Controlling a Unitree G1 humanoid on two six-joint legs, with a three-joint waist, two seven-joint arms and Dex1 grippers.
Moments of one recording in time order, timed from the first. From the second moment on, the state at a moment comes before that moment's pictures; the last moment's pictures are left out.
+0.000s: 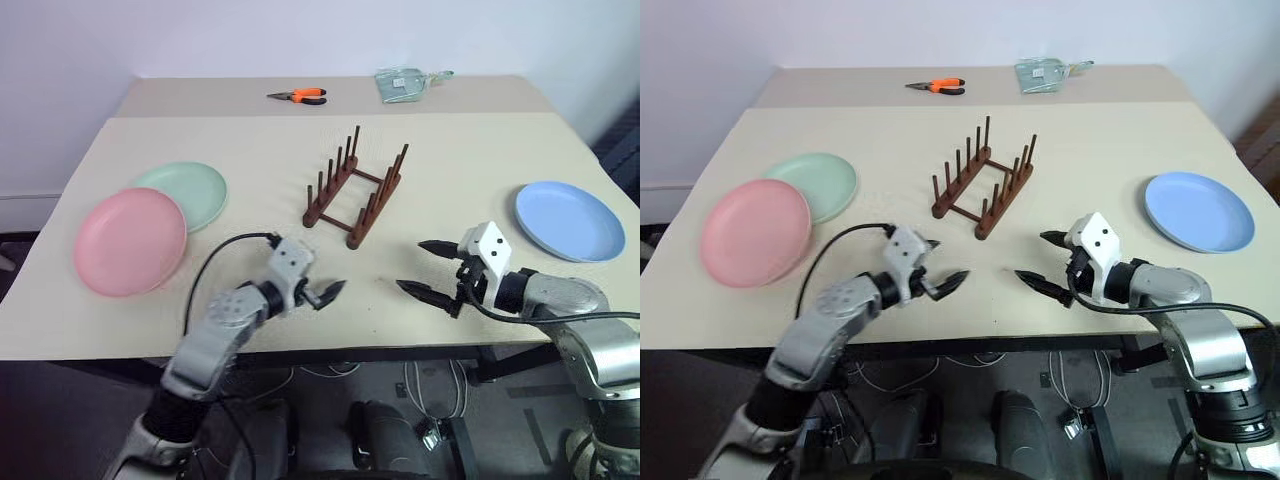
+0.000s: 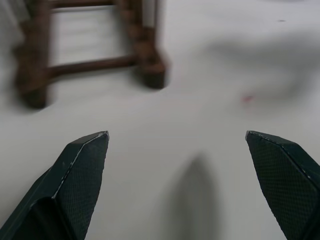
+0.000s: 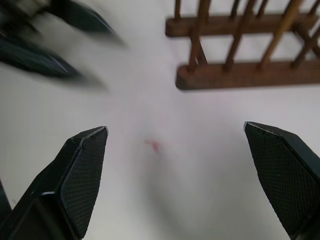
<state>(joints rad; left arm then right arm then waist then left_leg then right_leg) -0.32 0.20 -0.33 -0.20 -0.12 0.62 -0.39 -0.12 -0.72 -0.10 -0.35 0.42 0.52 0.83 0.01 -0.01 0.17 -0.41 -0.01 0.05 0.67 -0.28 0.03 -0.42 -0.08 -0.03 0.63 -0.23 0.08</state>
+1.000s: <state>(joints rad) -0.63 0.13 -0.34 0.35 -0.01 0.28 -0.59 -0.07 -0.77 -0.13 -0.35 0.39 0.47 0.82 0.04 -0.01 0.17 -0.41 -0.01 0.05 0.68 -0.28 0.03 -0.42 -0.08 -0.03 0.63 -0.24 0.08</state>
